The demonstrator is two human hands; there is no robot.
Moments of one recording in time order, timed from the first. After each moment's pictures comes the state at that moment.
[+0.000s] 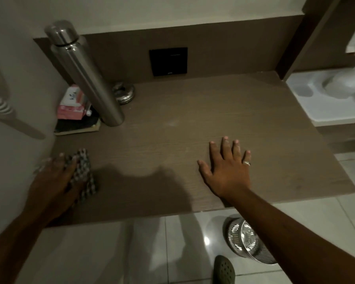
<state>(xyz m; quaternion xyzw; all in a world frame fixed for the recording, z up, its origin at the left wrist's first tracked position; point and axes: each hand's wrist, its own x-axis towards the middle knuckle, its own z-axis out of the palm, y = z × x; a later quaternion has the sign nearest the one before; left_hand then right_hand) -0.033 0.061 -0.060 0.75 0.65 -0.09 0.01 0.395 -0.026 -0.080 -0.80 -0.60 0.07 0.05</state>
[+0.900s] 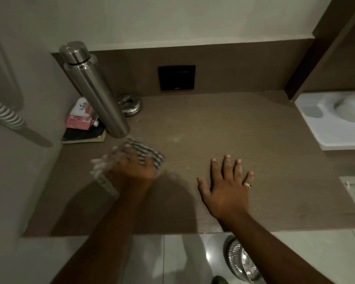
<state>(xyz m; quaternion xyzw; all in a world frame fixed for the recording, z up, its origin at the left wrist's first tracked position) 0.184 0.076 -0.057 0.60 0.80 0.00 0.06 0.393 -0.023 -0.072 -0.80 -0.59 0.08 0.03</state>
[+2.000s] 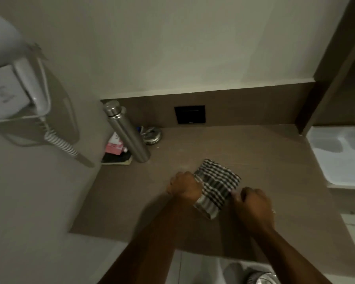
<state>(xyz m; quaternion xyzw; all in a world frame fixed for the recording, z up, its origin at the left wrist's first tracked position) 0.317 0.068 0.006 0.58 0.79 0.00 0.19 0.476 -0.008 -0.019 -0.82 -0.49 0.25 0.15</state>
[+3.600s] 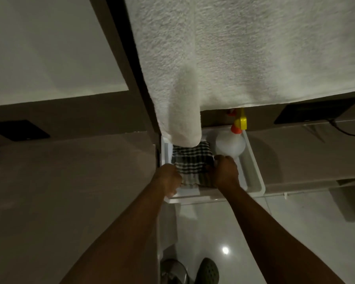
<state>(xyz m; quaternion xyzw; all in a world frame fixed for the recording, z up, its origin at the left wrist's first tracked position) 0.752 0.128 -0.012 0.52 0.69 0.02 0.51 0.918 0.093 -0.067 -0.83 -0.45 0.27 0.20</state>
